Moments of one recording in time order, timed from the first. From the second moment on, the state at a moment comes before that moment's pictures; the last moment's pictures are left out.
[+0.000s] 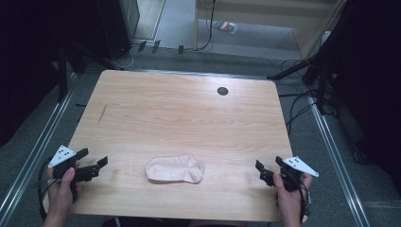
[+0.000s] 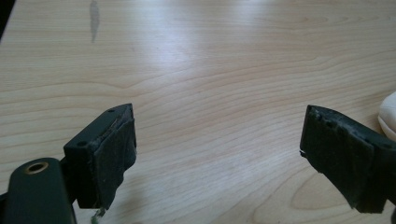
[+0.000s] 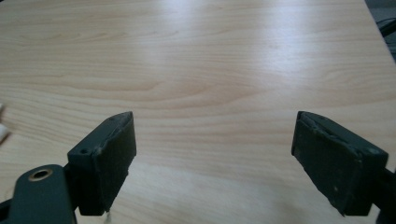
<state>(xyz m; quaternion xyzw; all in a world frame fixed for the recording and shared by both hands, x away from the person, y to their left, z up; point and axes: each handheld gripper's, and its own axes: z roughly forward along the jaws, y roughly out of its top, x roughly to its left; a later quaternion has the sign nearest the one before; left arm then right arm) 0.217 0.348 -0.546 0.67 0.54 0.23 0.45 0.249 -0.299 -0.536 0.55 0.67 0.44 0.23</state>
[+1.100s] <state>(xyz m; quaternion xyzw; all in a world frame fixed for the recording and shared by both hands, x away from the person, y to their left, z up) 0.196 0.375 -0.553 0.67 0.55 0.24 0.43 0.207 -0.353 -0.548 0.59 0.64 0.44 0.23</state>
